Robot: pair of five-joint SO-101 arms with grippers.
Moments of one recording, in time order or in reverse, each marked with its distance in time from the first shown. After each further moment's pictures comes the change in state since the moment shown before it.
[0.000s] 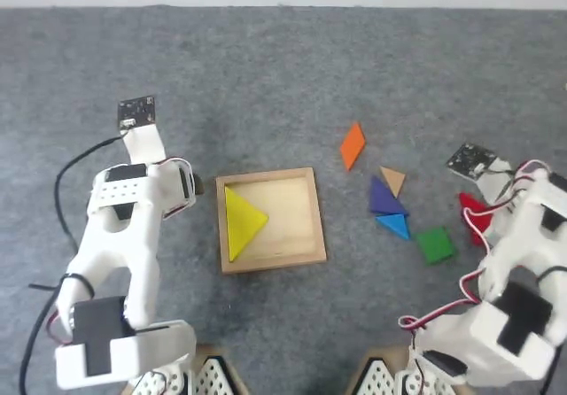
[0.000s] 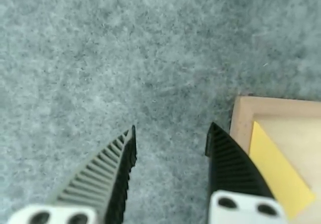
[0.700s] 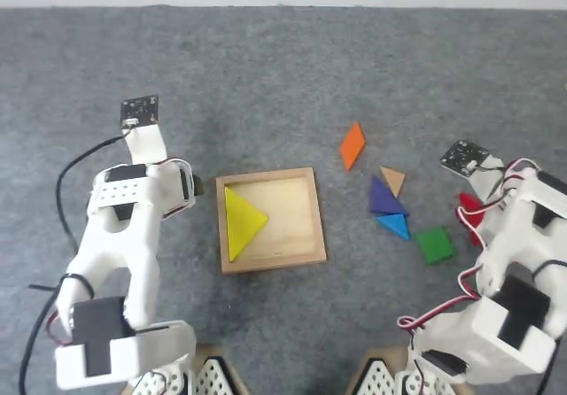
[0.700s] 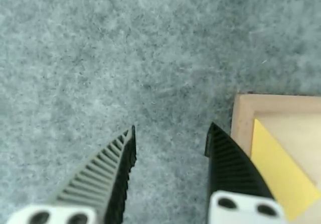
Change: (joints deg) left arm 0.0 0.0 0.2 -0.3 -2.2; right arm -2.7 1.1 0.4 -1.9 -3.2
